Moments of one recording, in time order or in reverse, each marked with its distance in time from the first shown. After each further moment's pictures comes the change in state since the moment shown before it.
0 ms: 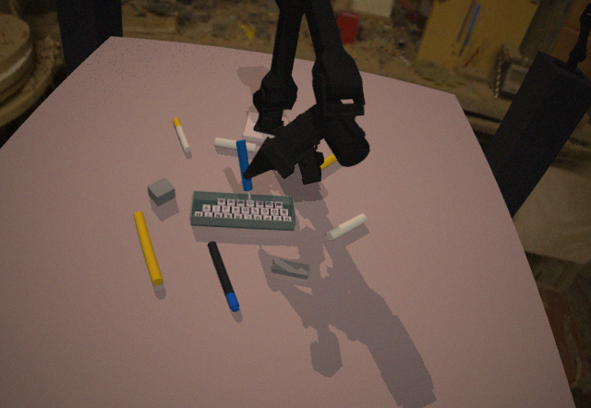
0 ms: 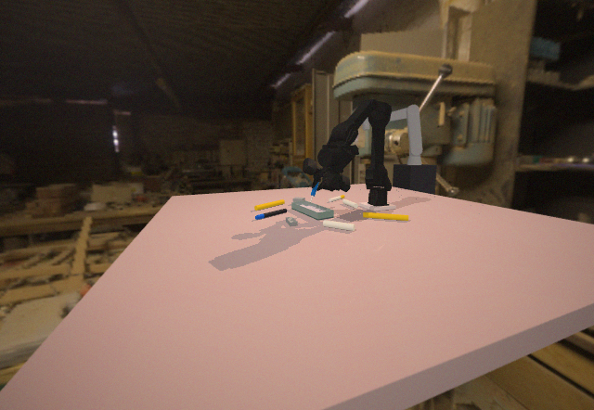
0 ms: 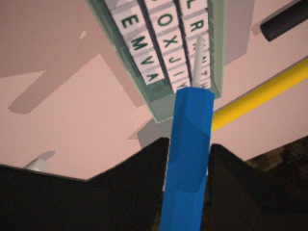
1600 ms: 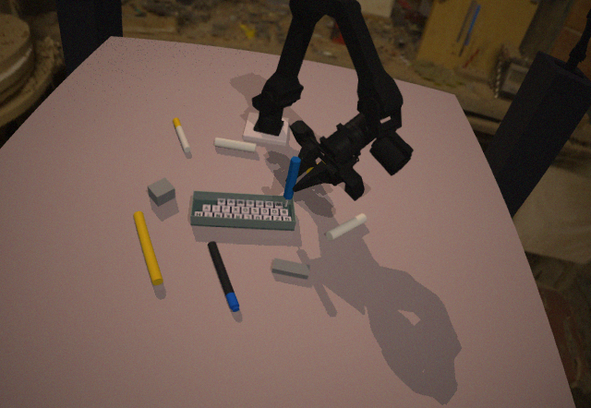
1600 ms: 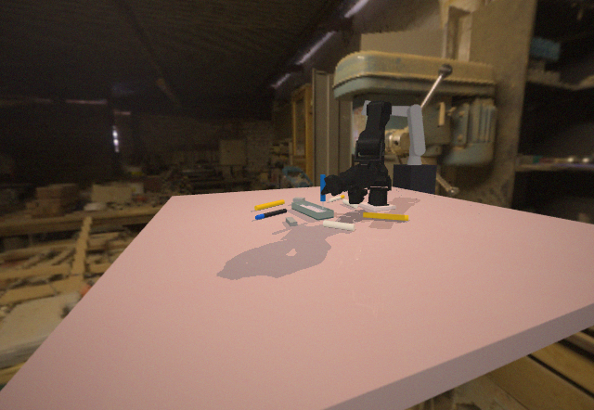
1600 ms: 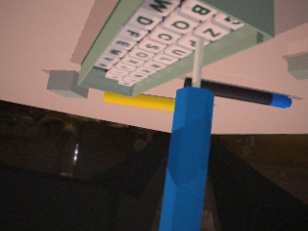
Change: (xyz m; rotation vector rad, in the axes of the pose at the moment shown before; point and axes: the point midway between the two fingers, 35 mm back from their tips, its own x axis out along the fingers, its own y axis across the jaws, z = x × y) arm -0.050 0.015 0.066 -0.794 0.134 -0.282
